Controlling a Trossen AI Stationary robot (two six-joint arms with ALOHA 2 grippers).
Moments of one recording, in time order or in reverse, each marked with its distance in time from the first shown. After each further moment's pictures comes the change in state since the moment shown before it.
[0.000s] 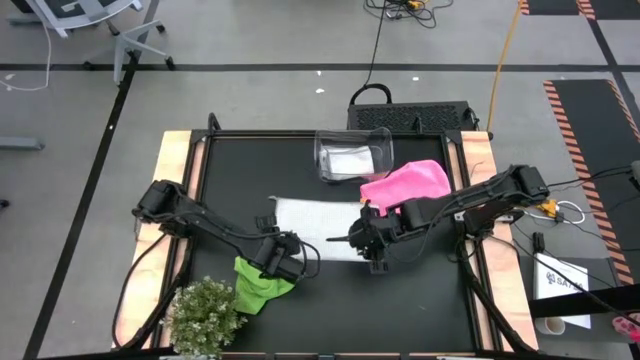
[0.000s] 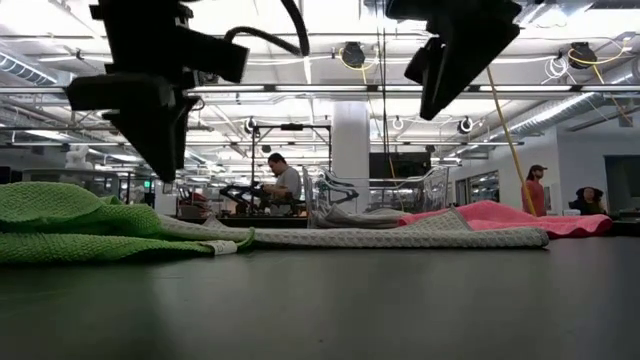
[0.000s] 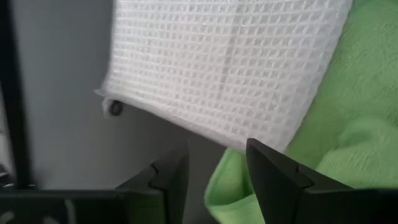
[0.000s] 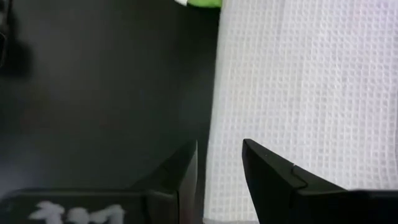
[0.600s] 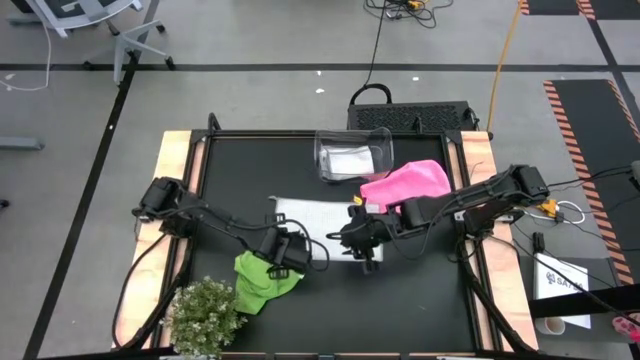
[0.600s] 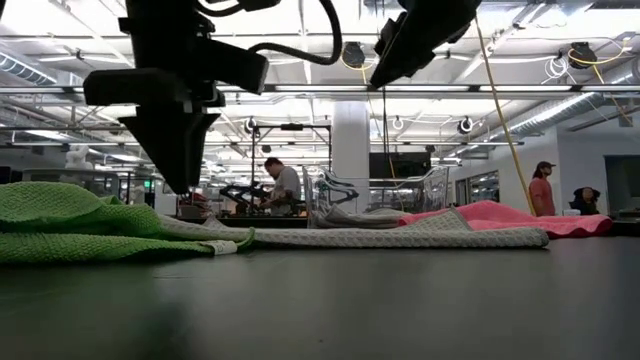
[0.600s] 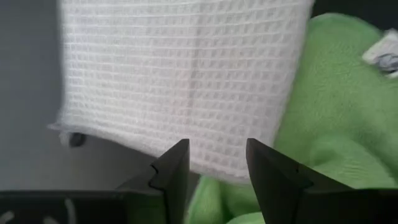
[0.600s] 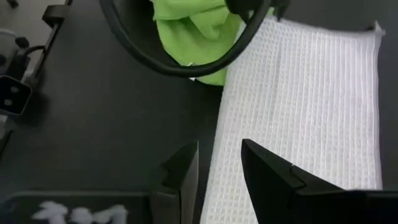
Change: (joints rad) left arm 0.067 0.000 -0.013 0.125 0.141 0.174; right arm -0.007 -0.002 0.000 0.217 0.017 -0.102
